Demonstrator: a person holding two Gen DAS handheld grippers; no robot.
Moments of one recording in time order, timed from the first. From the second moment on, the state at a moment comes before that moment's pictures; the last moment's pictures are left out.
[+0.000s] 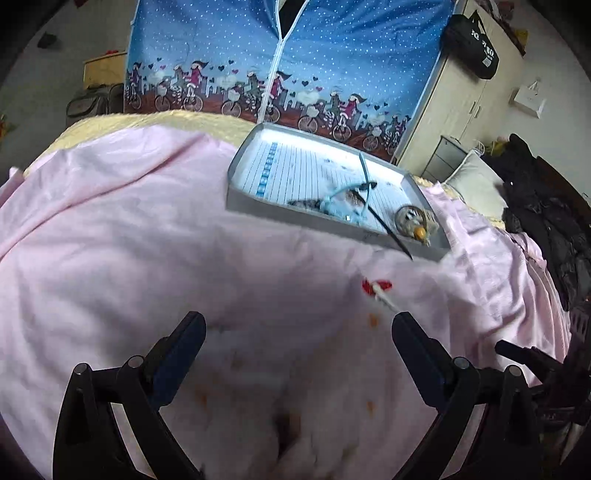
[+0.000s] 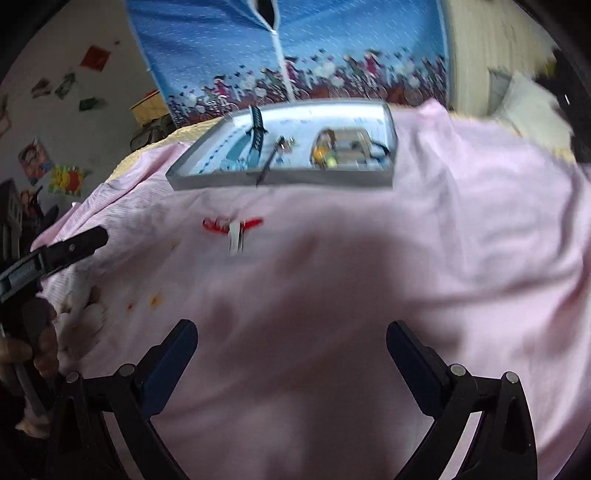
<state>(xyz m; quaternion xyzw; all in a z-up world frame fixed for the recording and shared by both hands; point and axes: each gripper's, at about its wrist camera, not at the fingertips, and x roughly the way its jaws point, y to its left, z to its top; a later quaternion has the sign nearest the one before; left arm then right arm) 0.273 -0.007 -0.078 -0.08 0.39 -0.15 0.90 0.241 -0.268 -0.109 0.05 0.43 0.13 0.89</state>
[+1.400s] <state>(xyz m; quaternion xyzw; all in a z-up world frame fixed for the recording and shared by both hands) 0.323 -0.110 -0.134 0.06 0.39 -0.30 0.87 0.350 -0.235 -0.143 -0.03 0.45 0.22 0.86</state>
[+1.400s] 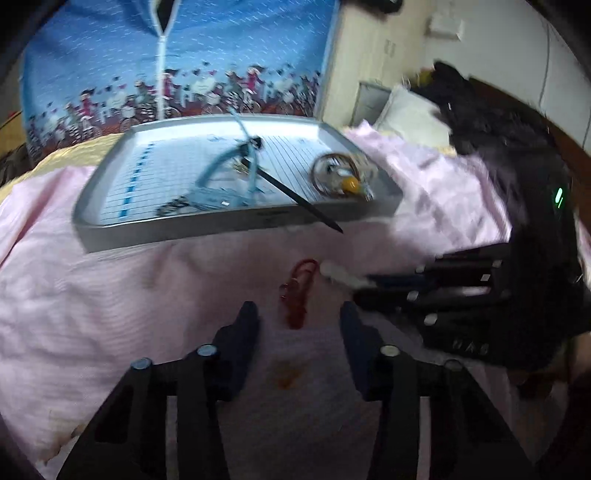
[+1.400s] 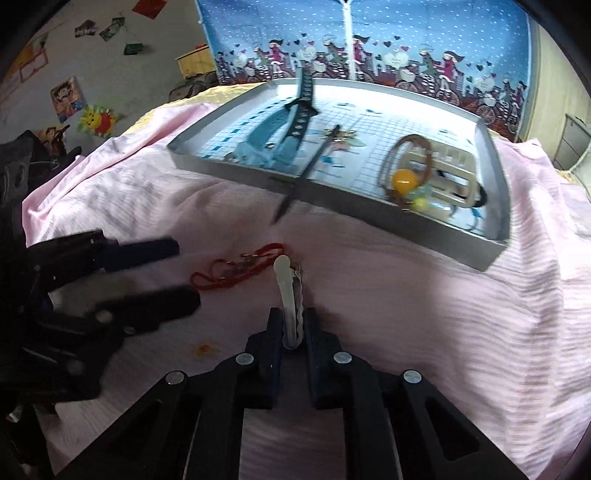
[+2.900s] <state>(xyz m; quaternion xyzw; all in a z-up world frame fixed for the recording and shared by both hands) 0.333 -0.088 -0.134 -0.05 0.35 -0.25 0.90 0.346 -0.268 -0.121 0.06 0.35 0.21 0.91</state>
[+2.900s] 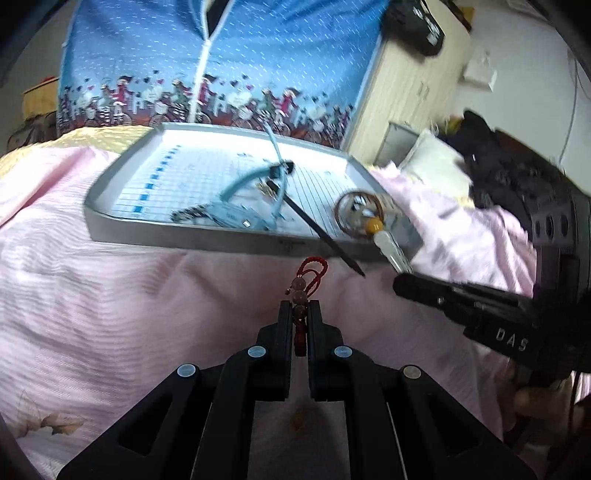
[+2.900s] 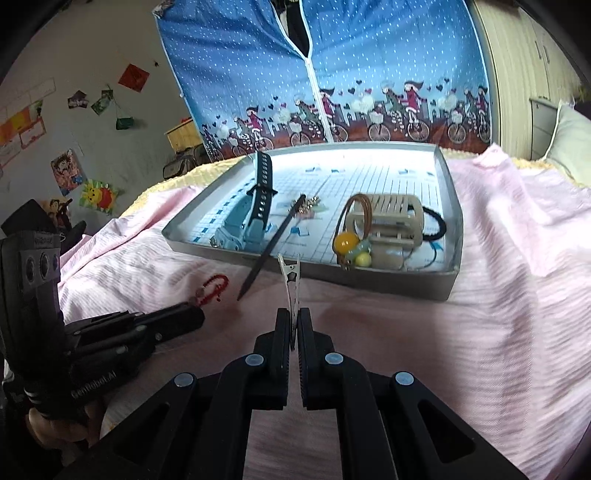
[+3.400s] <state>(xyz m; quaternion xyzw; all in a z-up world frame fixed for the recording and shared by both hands) 0.422 -0.069 -0.101 -0.07 0.37 -0.11 0.92 0.414 -0.252 -0.118 0.09 0.35 0.20 0.91</state>
